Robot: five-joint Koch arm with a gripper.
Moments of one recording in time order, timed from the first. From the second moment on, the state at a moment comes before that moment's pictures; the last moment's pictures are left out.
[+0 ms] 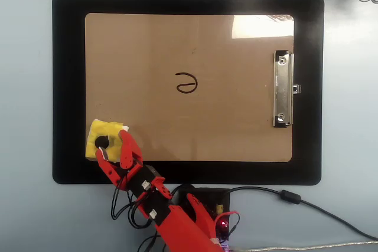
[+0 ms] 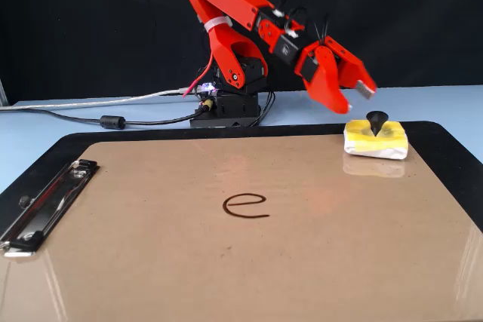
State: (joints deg) arm -57.2 121.9 149.4 -3.1 -99.1
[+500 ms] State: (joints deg) arm -62.0 104.3 145.2 -10.3 -99.1
